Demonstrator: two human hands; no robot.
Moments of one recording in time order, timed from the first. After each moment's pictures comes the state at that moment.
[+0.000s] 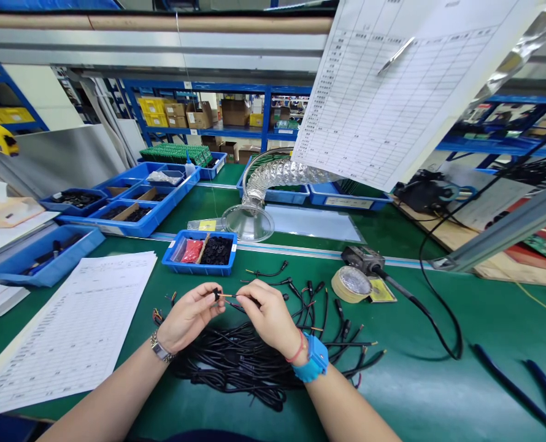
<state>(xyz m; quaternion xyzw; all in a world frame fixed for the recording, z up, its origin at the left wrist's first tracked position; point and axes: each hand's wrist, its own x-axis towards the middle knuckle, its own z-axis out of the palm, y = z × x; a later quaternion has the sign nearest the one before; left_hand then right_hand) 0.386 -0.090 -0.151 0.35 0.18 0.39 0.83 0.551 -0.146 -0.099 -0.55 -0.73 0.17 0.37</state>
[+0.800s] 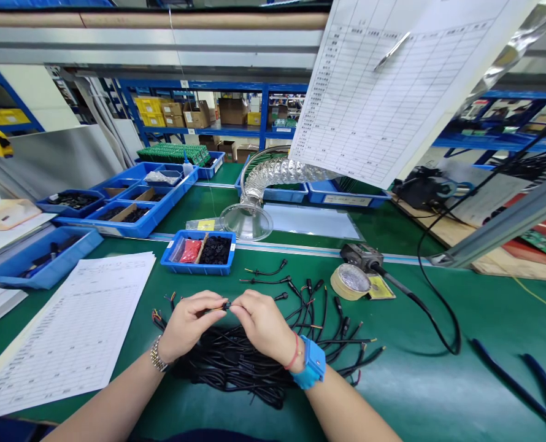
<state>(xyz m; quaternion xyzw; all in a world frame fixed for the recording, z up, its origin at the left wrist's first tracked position) 0.382 -0.099 -0.146 0.72 0.28 0.41 0.49 0.546 -0.151 -0.107 -0.55 -0.77 0.15 0.30</state>
